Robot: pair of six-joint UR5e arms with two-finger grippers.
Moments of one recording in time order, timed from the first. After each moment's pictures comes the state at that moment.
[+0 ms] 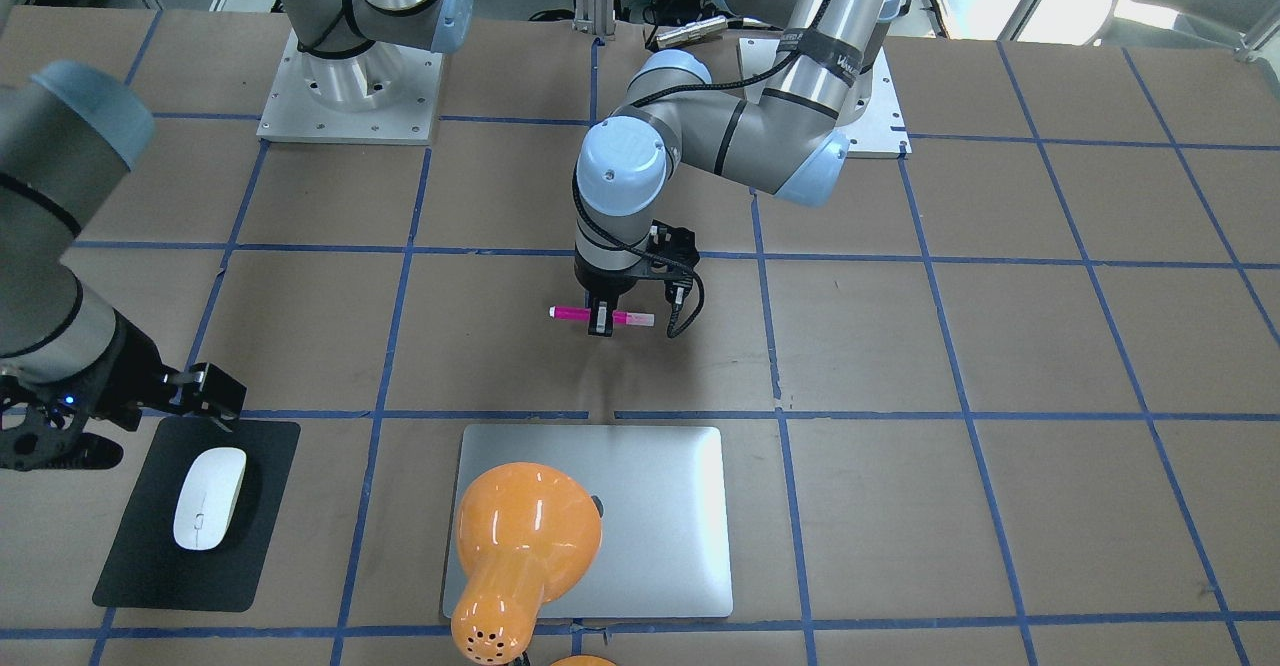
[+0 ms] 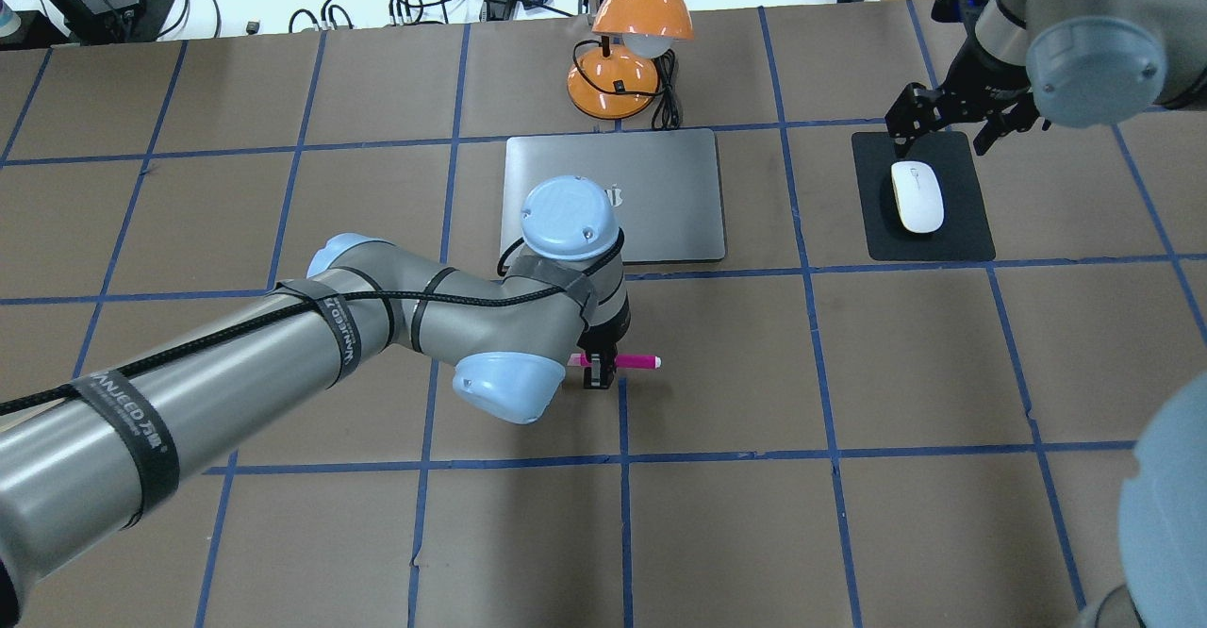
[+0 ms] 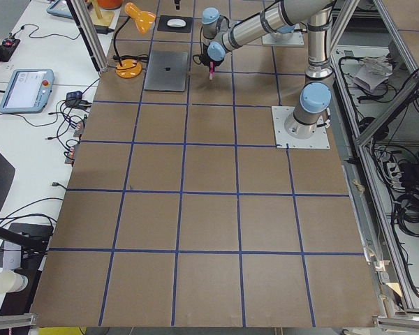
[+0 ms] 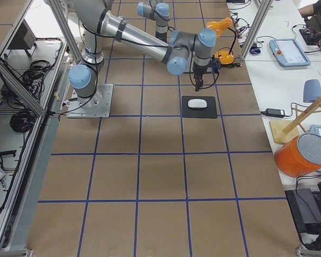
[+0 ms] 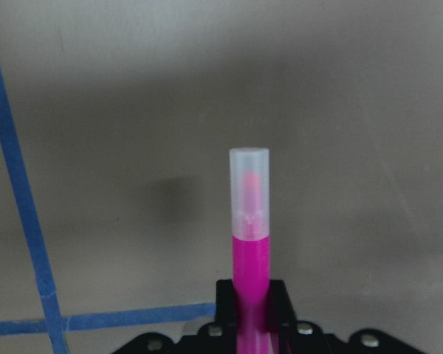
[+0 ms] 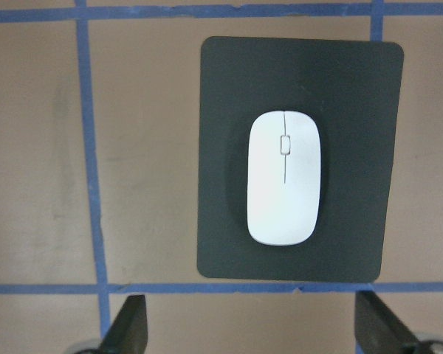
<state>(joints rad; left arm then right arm) -2.00 -1.97 -1.93 -0.84 1.50 -1.92 1.36 -1.27 1.59 -1.90 -1.55 -0.21</state>
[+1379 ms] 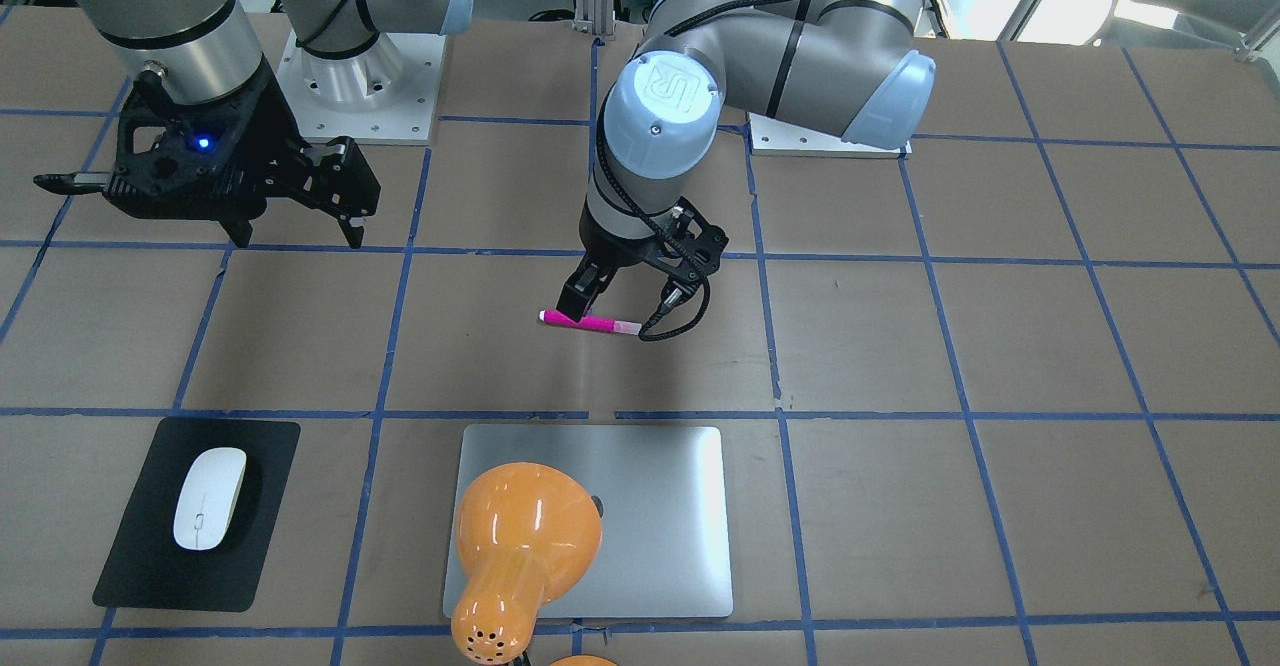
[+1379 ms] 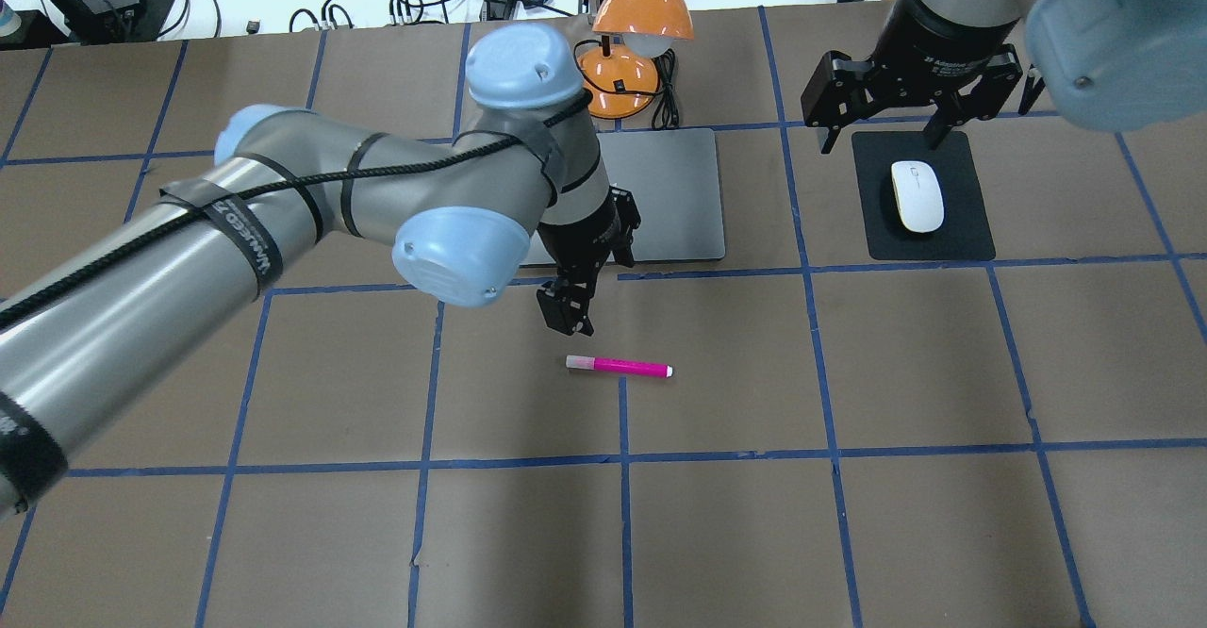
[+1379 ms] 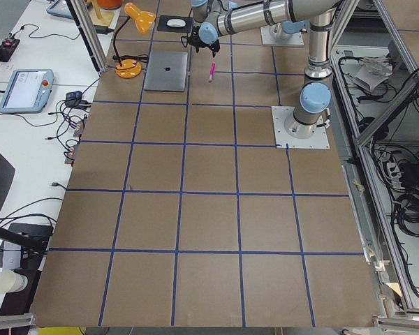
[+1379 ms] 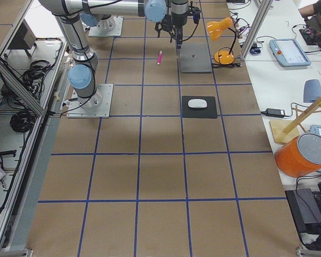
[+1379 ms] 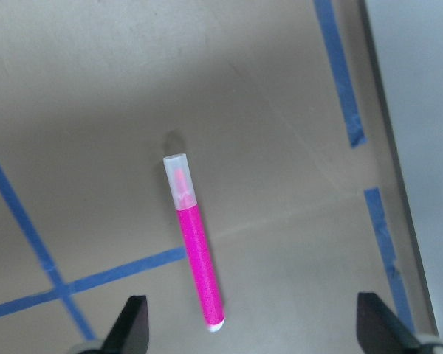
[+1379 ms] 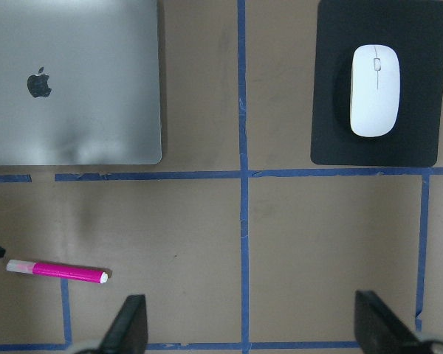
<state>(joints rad) -1.91 -1.84 -1.67 -1.32 1.38 -1.29 1.58 -1.54 1.58 -1.68 -1.55 0.01</state>
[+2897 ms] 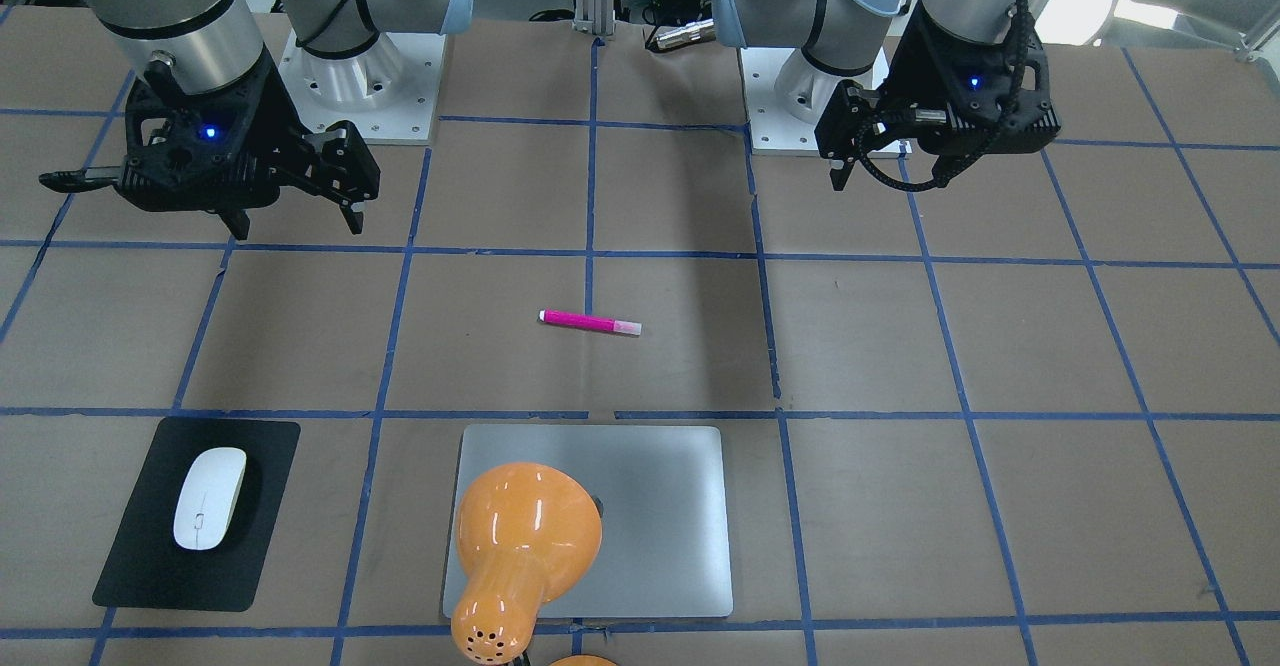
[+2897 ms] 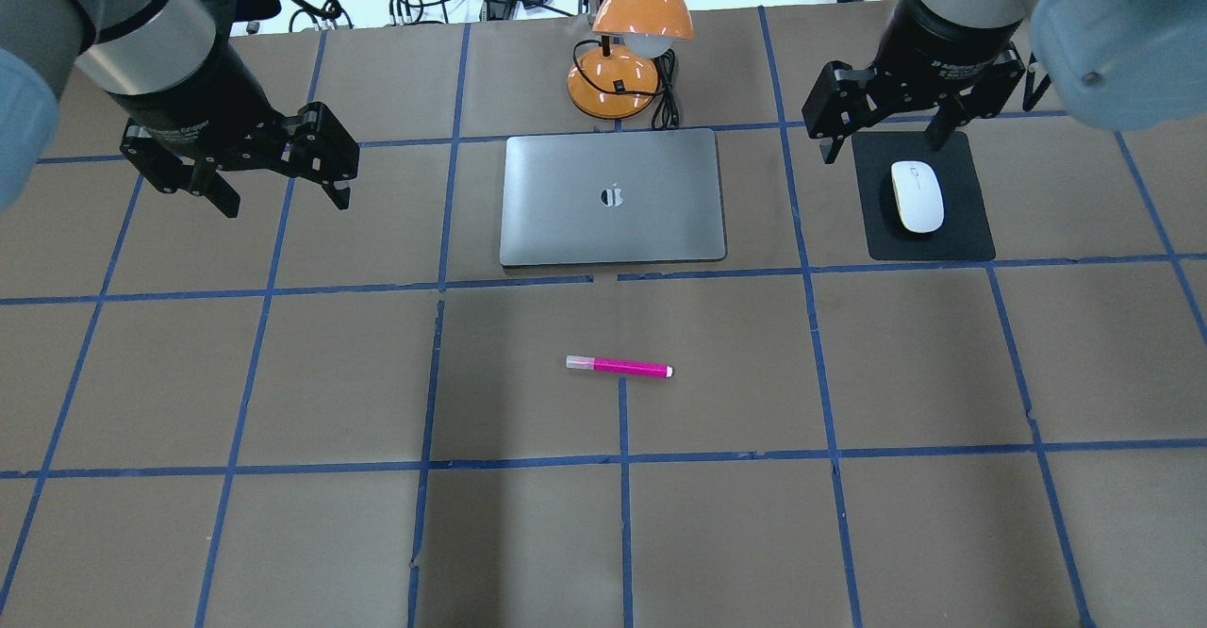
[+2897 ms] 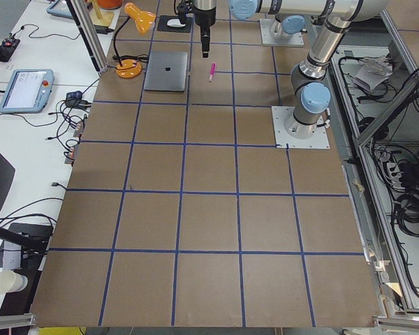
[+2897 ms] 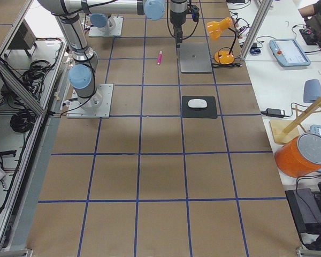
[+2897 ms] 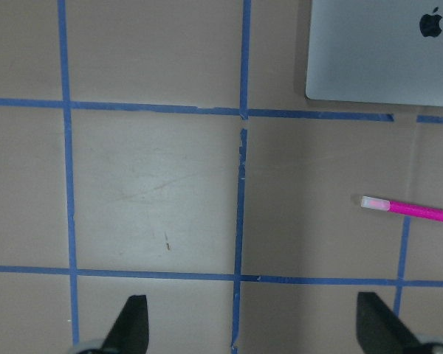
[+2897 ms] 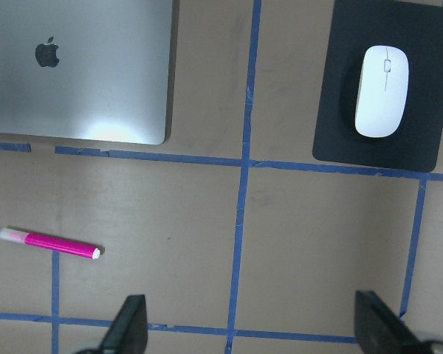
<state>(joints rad) -1.54 -1.51 -1.61 -1.58 1.60 -0.02 1.58 -1.54 1.57 -1.63 -1.56 -0.07</state>
